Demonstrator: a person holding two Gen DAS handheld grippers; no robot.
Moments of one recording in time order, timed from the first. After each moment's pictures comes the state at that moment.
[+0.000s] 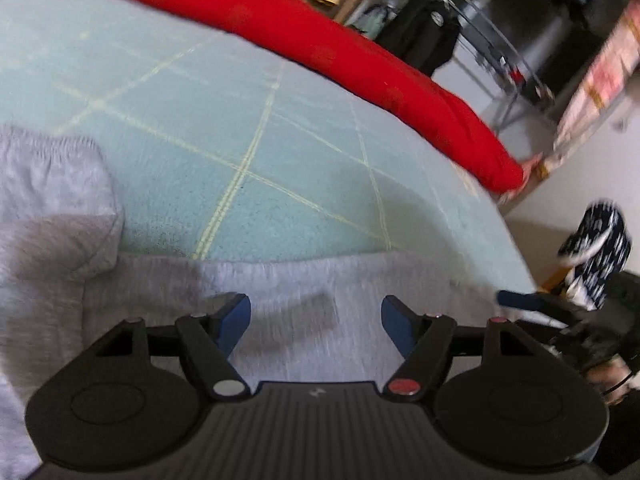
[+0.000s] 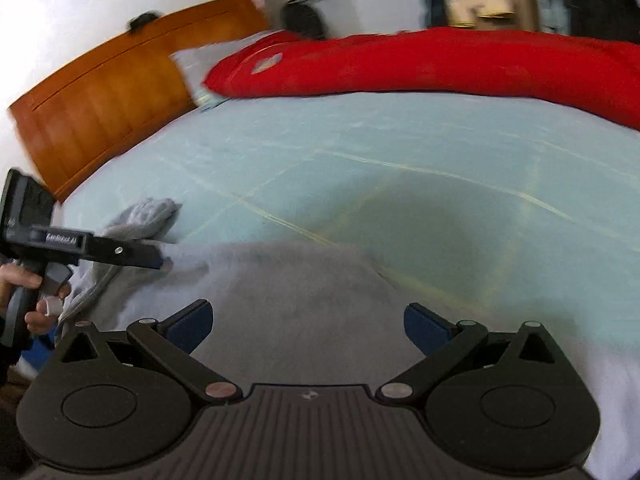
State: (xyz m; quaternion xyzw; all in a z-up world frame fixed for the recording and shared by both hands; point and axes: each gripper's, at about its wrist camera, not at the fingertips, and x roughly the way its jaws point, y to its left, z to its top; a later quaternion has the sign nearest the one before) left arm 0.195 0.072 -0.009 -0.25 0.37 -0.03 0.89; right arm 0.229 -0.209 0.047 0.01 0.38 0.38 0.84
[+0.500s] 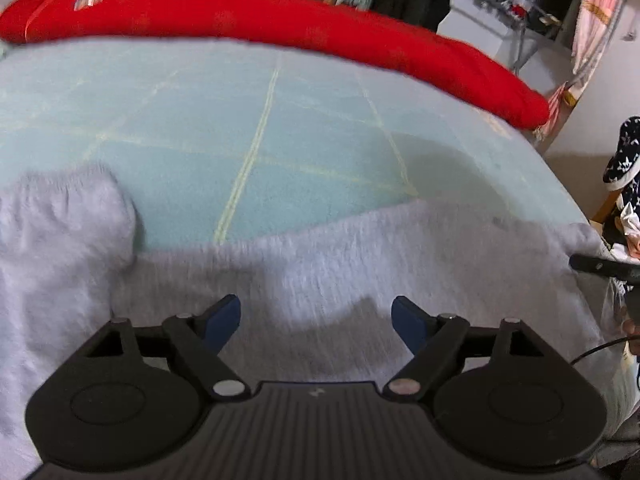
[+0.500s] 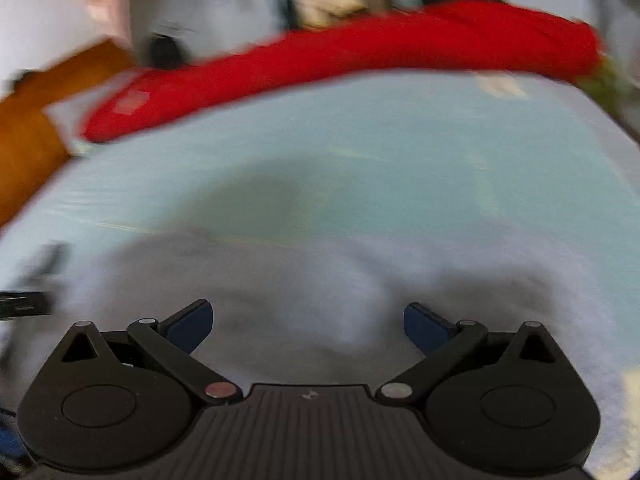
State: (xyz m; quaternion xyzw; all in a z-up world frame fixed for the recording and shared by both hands) left arm 0.198 0.052 -0.018 -0.16 0.42 0.01 0.89; right arm 0.218 -0.292 0.013 0.06 0.41 0.18 0.89
